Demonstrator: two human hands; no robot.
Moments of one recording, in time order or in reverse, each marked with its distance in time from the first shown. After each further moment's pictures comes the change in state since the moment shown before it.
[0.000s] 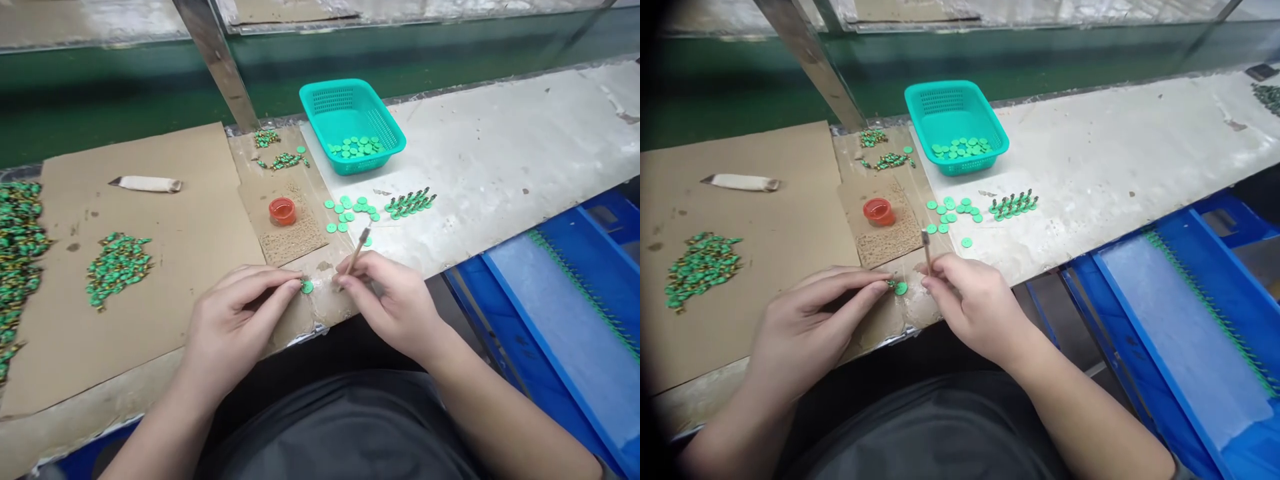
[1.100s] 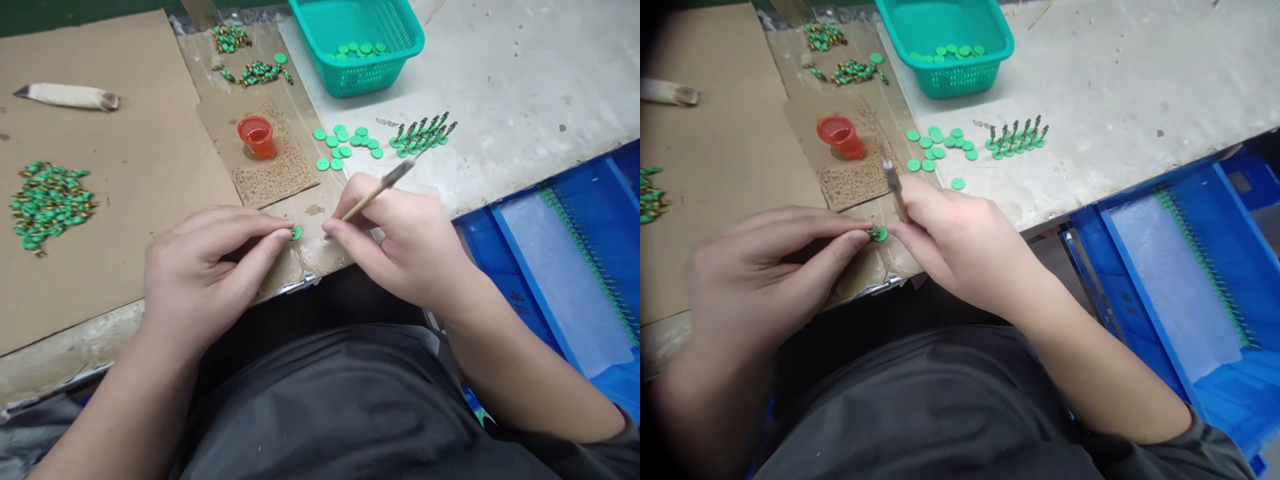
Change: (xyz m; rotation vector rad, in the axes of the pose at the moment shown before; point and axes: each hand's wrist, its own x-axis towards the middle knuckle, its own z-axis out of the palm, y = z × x) left_hand -0.003 0.006 0.004 0.151 0.025 0.237; right_hand 0.008 -0.005 -0.017 -0.181 -0.126 -0.140
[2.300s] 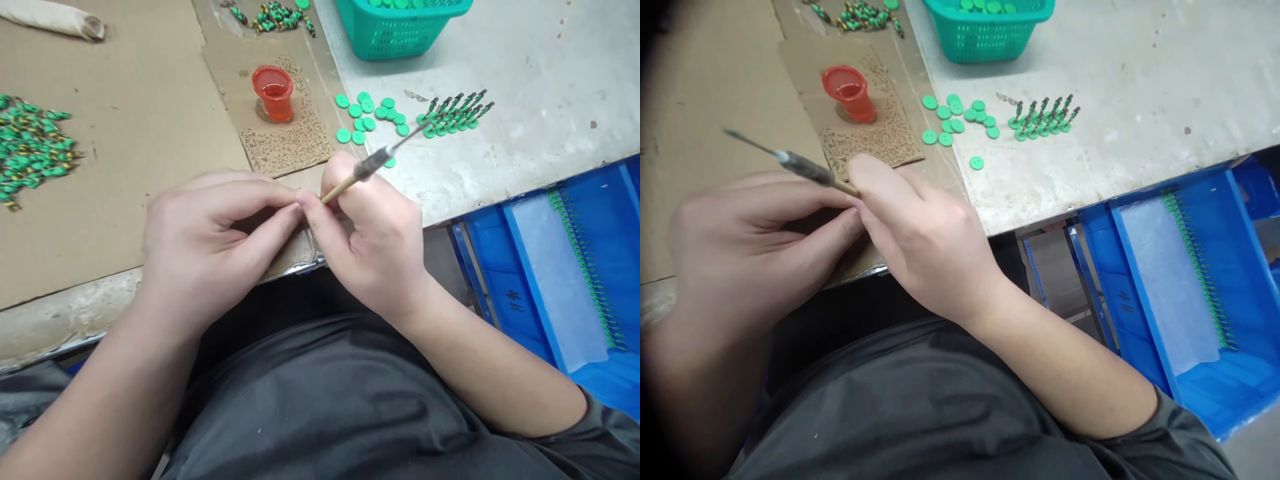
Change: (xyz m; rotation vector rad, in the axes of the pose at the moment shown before) left_hand -0.002 -0.005 0.003 -0.012 -0.008 0.083; right_hand 0.001 -0.018 0.066 -0.128 0.228 -0.057
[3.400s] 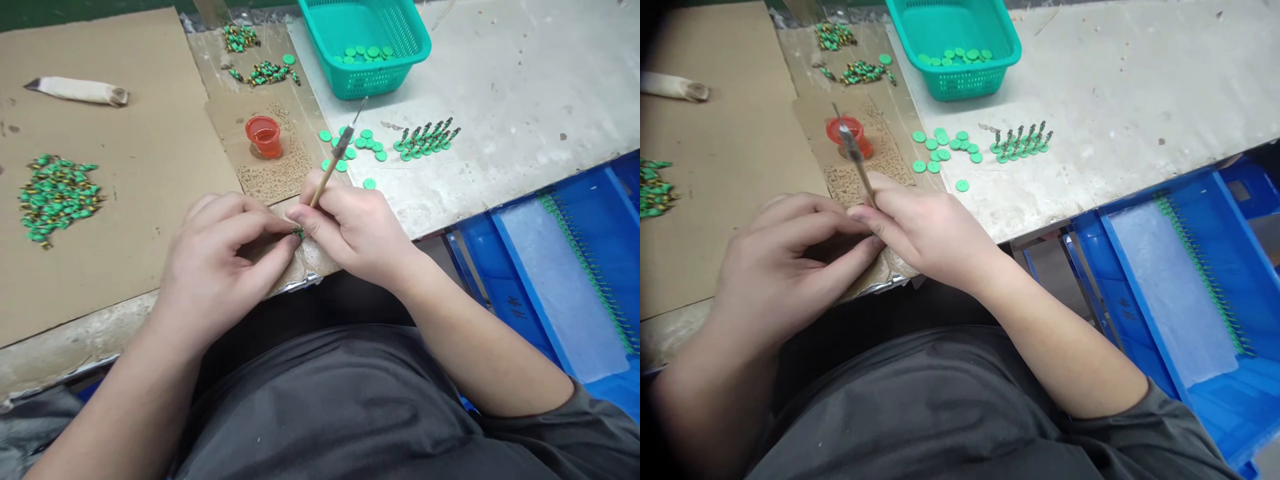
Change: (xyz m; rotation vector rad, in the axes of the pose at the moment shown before) left_hand 0.004 -0.005 -0.002 0.127 -0.086 0.005; right_hand 0.030 0.041 -0.010 0.199 -0.236 -0.006
